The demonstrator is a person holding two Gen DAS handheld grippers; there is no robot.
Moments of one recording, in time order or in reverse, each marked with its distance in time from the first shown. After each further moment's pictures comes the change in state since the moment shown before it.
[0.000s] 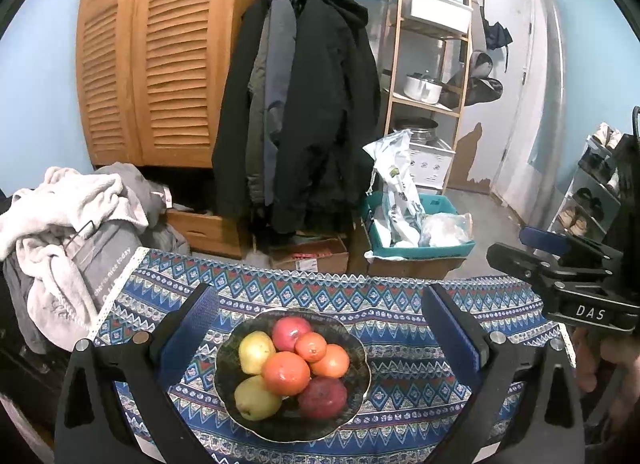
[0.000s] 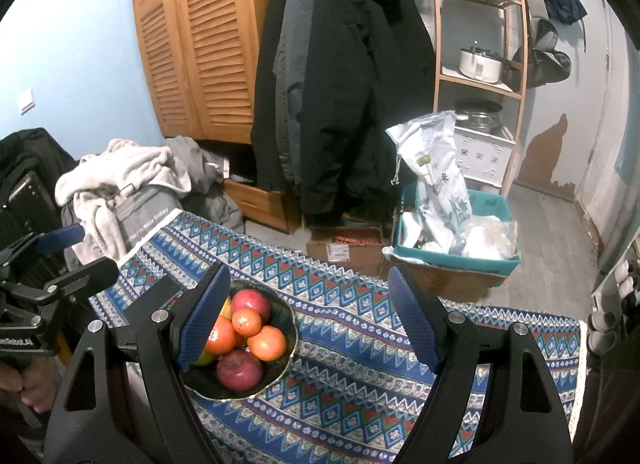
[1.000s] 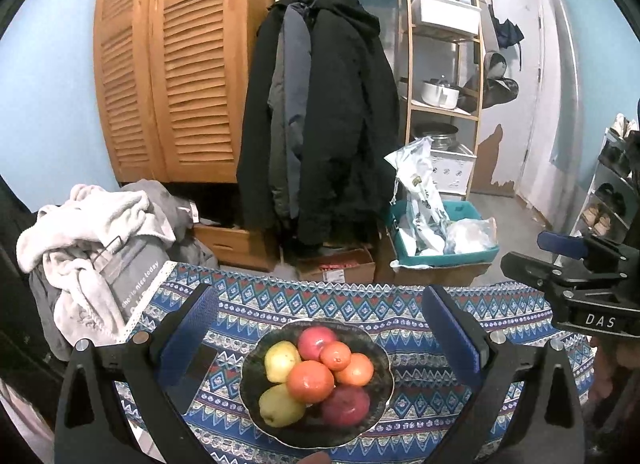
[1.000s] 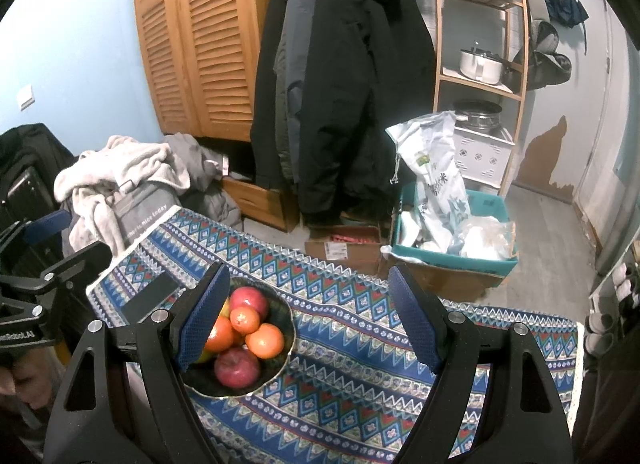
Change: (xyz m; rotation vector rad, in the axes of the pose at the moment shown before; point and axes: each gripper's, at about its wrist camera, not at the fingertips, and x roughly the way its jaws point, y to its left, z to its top) left arm -0.006 -0.007 0.000 0.033 -0.042 0.108; right arm 0.000 0.001 0.000 0.001 0.002 -0.002
